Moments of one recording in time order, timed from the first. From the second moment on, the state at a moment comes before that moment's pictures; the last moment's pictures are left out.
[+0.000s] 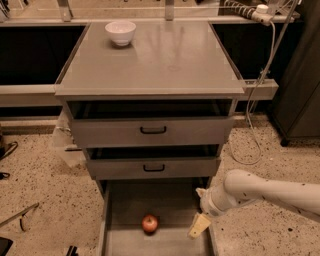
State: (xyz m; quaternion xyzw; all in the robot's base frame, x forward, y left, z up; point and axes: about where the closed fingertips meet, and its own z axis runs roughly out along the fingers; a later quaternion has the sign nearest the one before) arm 0.477 -0.138 0.431 -0.55 0.79 0.18 0.19
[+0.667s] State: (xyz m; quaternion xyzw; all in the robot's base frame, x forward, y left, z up) arm 0.479 -0.137 0.414 -0.55 0.78 0.20 0.20
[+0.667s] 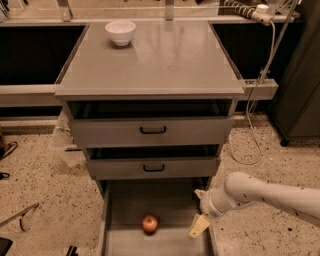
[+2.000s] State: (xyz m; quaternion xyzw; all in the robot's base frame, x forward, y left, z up) arm 0.513 -0.109 0.232 -0.49 0.79 0.28 0.24
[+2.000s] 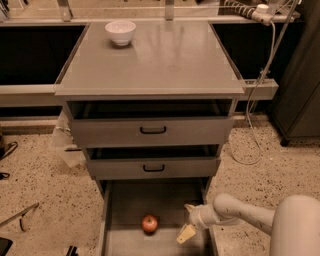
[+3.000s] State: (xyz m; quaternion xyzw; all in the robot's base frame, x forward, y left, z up) arm 0.525 -0.011 0.164 -0.54 0.73 0.34 0.25
